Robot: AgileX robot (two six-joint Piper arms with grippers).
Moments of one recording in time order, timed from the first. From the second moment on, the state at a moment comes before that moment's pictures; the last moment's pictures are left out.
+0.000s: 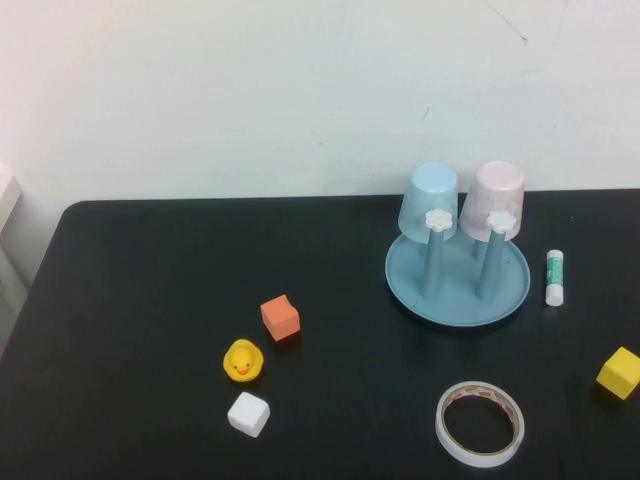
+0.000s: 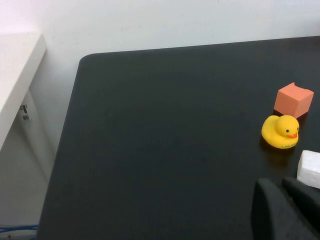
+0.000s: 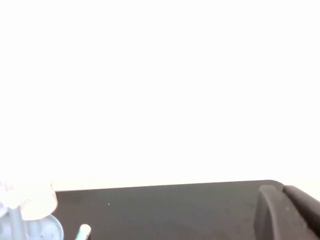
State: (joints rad) right arm -0.17 0.15 -0.39 -0.16 0.37 0.09; left arm -0.09 -0.01 0.02 -0.06 0.36 -0.01
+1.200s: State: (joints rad) right arm -0.08 -0.01 0.02 -0.08 0.38 -0.04; left arm -0.09 -0.01 0.02 -0.06 0.36 0.00
